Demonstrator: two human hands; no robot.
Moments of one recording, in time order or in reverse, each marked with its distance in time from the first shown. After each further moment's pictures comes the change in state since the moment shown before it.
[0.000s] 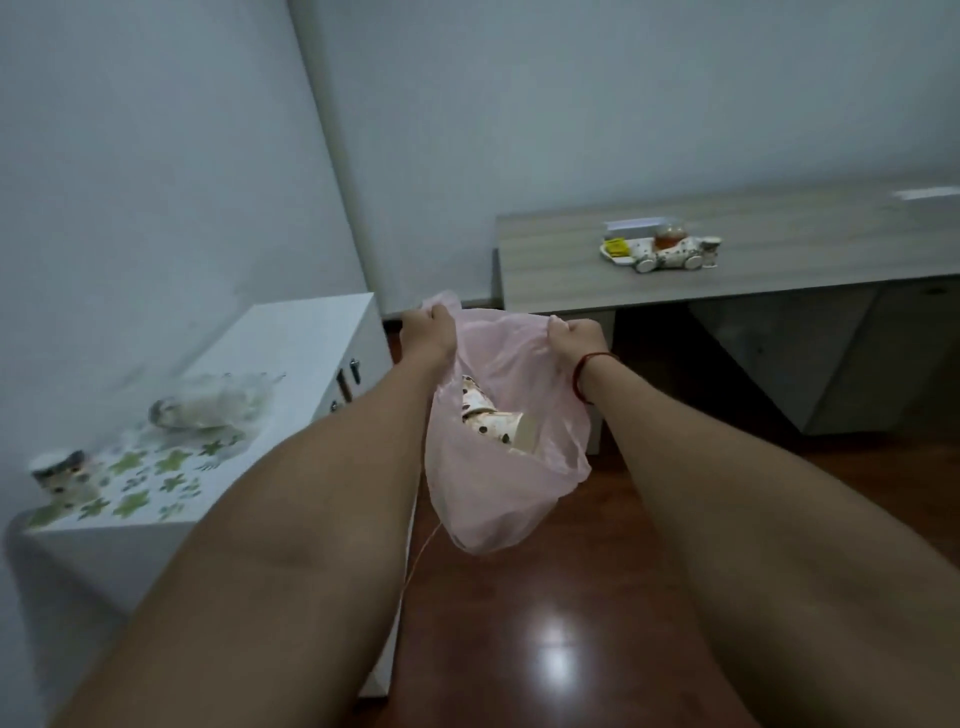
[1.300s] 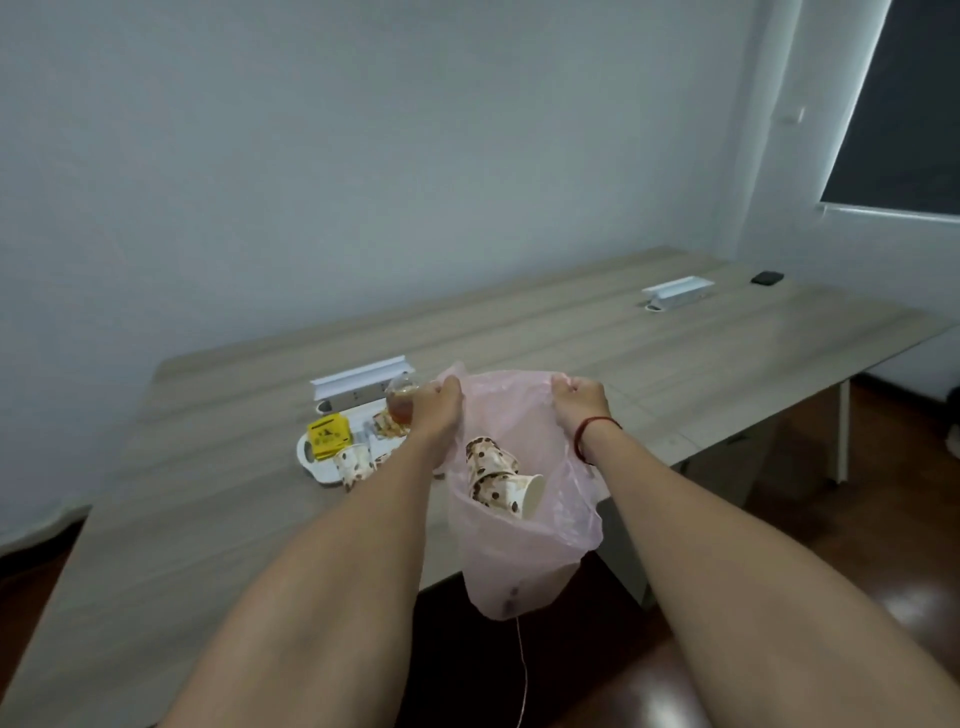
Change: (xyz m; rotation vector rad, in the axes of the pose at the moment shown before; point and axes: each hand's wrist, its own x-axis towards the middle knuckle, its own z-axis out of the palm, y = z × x) left_hand 0.393 0.267 0.902 -0.131 -0.601 0.048; right_hand 0.836 0.157 -0.431 0.057 0.486 0.160
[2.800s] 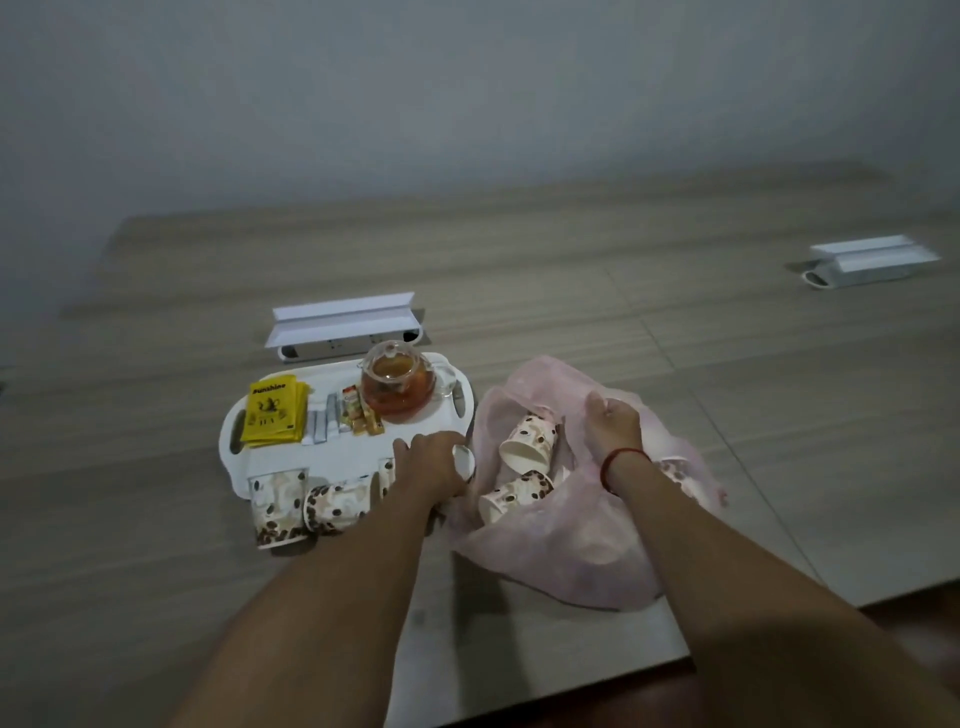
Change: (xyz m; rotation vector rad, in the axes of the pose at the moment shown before) left_hand 0.298 -0.146 0.089 1.108 -0.227 -0.131; right_hand 0.326 0.107 0.143 -0.159 -0.200 0.154
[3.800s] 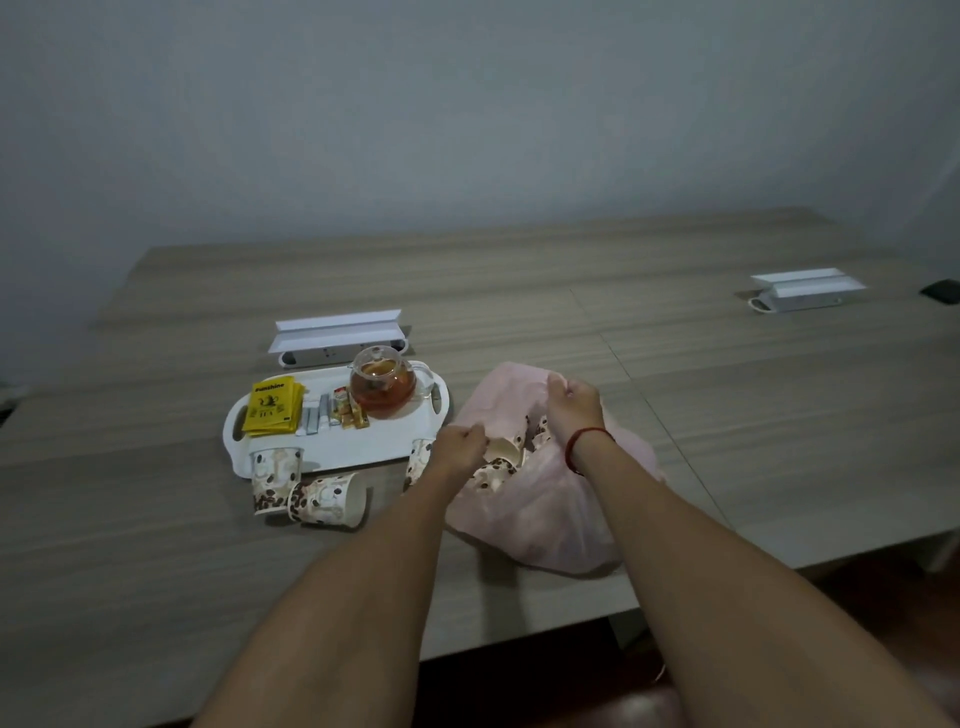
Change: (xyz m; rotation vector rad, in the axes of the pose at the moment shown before) left_hand -0.075 0.086 -0.002 -1.043 0.077 -0.207; right_hand -0.078 -0.036 -0.057 0.057 -0.040 -0.175
